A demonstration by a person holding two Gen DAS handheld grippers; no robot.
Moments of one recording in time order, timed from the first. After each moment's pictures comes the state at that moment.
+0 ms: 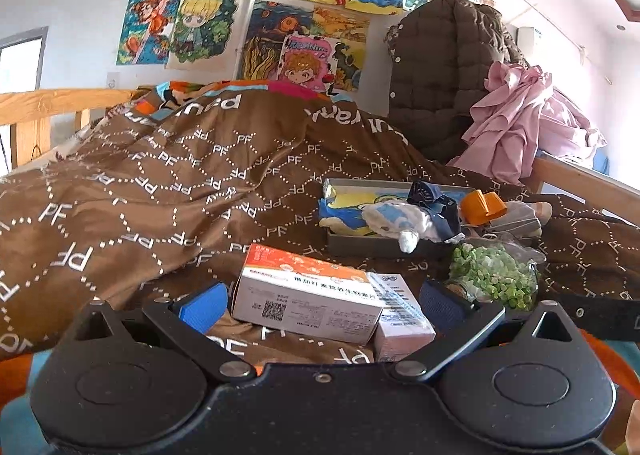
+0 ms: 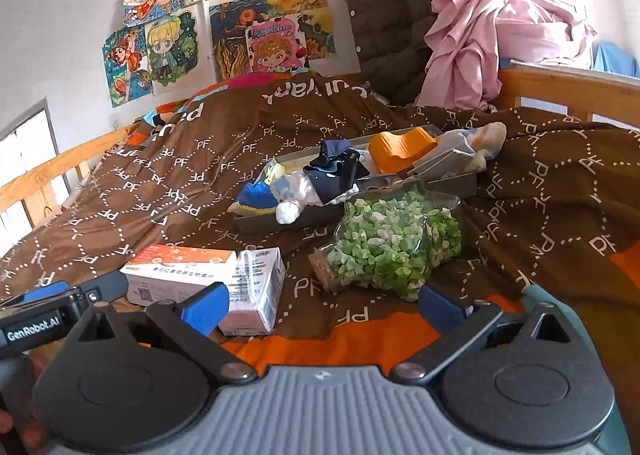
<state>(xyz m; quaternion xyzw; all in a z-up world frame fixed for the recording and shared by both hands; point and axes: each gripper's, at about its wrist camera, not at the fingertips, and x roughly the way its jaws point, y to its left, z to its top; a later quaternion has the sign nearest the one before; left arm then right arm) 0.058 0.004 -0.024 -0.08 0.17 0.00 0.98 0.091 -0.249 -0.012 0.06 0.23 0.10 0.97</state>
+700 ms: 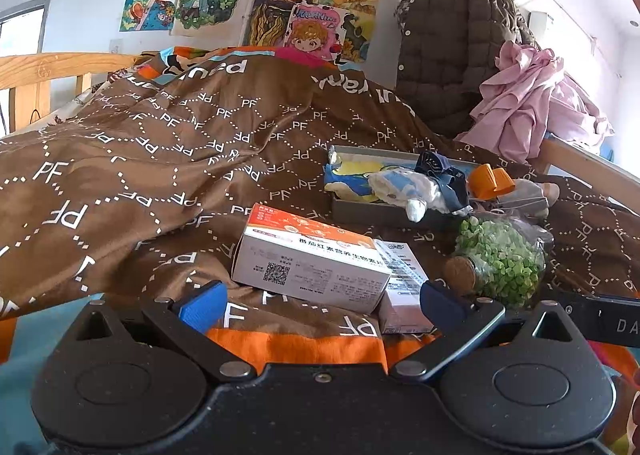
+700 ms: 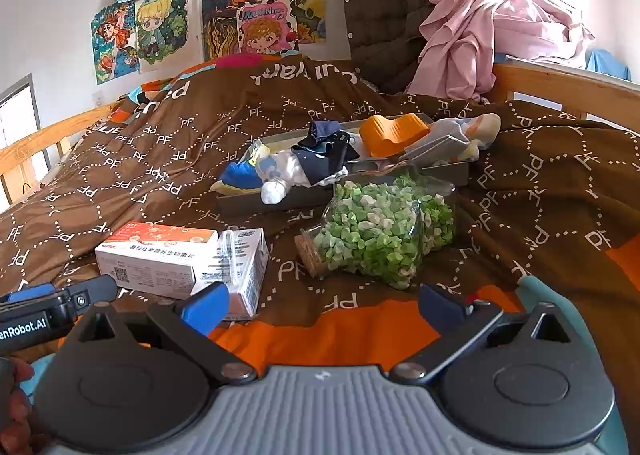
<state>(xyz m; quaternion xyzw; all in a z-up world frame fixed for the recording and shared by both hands) 0.065 0.009 -0.040 -0.10 0.21 0.00 0.97 0.101 -0.241 -0.021 0.03 0.25 0.08 0.97</state>
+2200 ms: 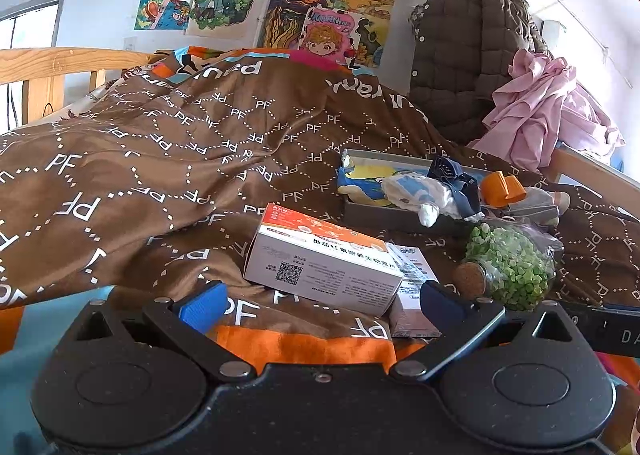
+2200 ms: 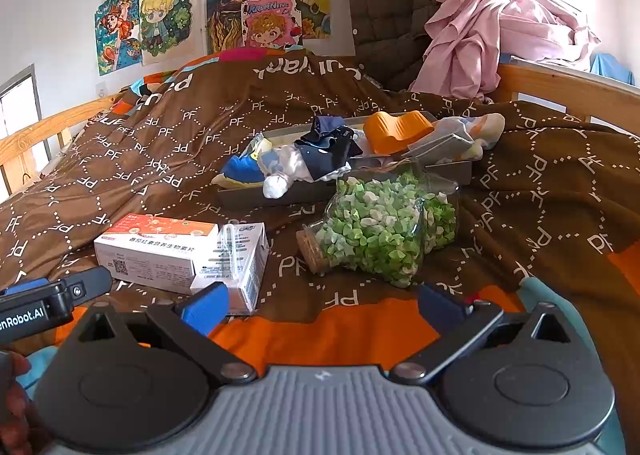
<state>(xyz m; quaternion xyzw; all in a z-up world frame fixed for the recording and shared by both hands) 0.064 0.013 -0.042 -0.11 0.21 0.02 0.97 0.103 -0.239 -0.022 0.02 0.25 0.08 0.96</state>
